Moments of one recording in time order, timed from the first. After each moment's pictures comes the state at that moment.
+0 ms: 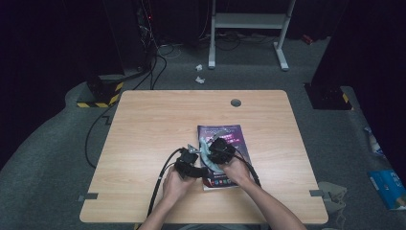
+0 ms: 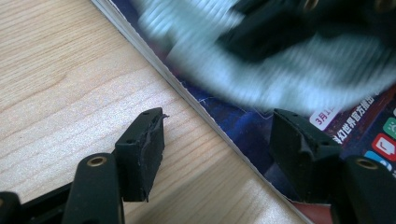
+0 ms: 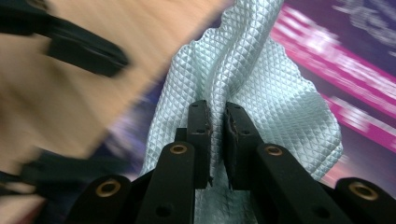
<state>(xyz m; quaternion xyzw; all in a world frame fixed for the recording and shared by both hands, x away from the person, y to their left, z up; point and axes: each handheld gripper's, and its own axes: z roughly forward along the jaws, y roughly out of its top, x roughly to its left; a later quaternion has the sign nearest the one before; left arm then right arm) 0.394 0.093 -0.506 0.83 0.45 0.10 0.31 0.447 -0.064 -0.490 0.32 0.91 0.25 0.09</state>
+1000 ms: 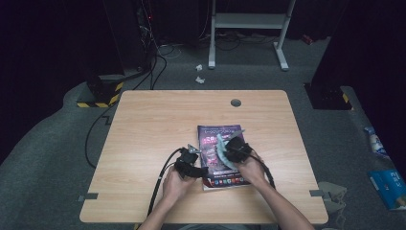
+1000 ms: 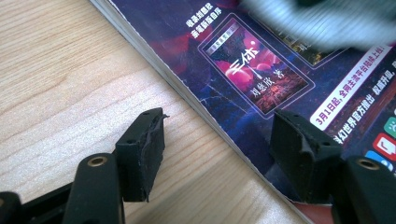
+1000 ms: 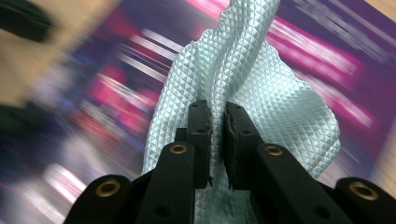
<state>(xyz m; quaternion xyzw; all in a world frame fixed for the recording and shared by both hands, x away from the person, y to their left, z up) 0.395 0.093 -0.506 0.83 0.45 0.10 0.31 0.451 -0.118 -0.491 0.37 0.89 0.24 0.13</state>
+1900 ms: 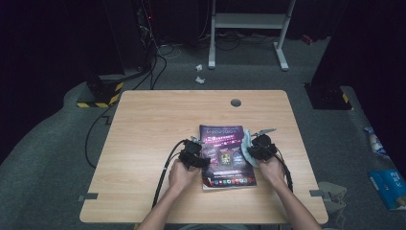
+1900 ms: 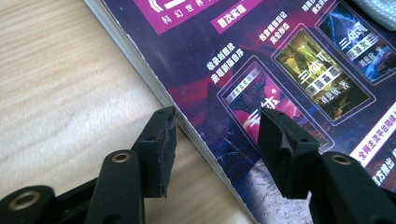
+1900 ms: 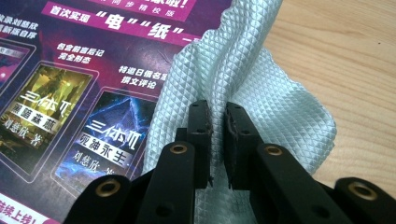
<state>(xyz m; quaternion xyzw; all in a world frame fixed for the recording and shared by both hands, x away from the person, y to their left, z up) 0.421 0.082 -0.504 0.82 0.47 0.09 0.31 0.456 -0.191 -0.494 0.48 0.83 0.26 0.15</state>
